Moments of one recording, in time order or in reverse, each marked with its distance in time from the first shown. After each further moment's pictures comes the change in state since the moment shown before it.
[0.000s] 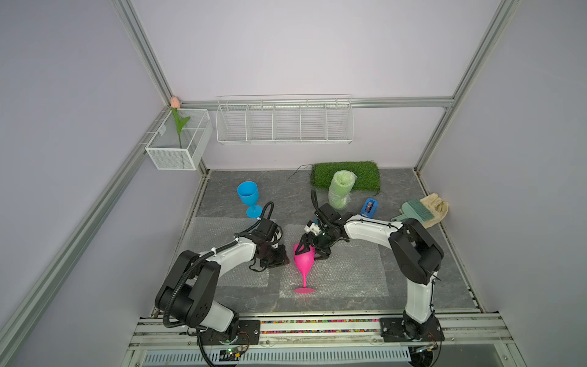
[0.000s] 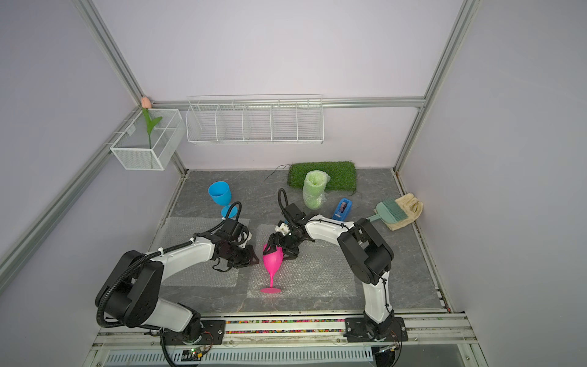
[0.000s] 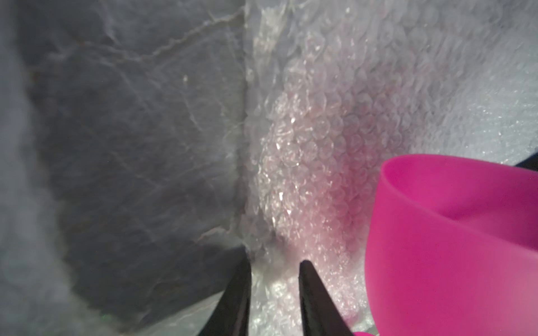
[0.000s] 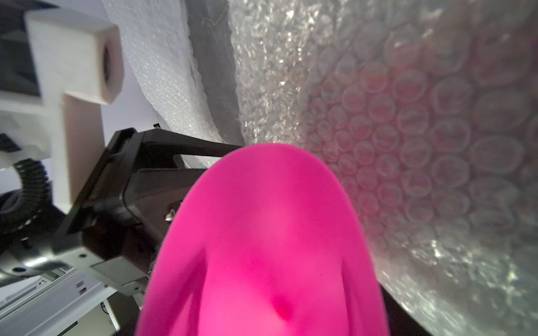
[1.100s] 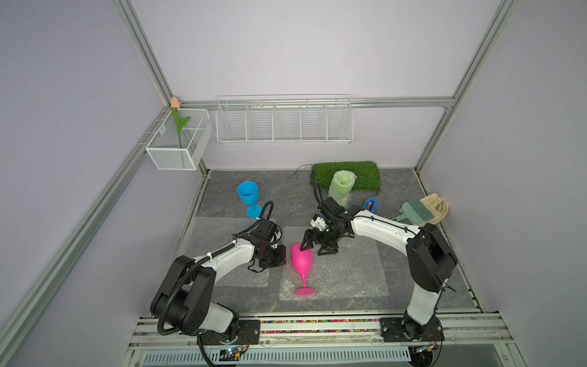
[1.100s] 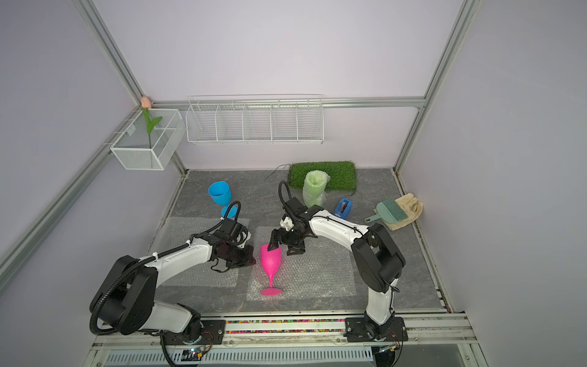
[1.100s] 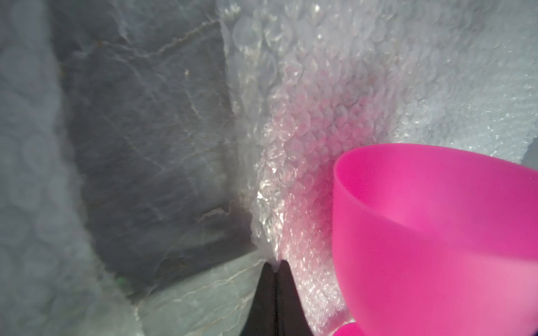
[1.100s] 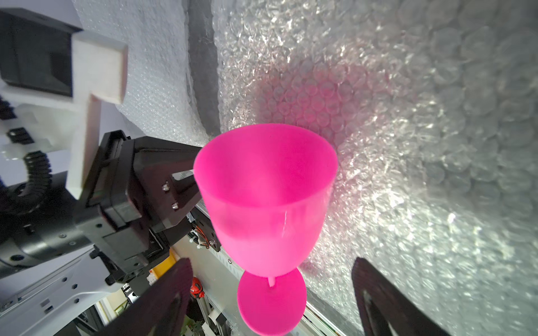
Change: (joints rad) left arm -0.006 -0.071 0.001 -0.049 -0.023 0.010; right arm 0.002 -0.138 0.060 -0.219 0.209 -0.058
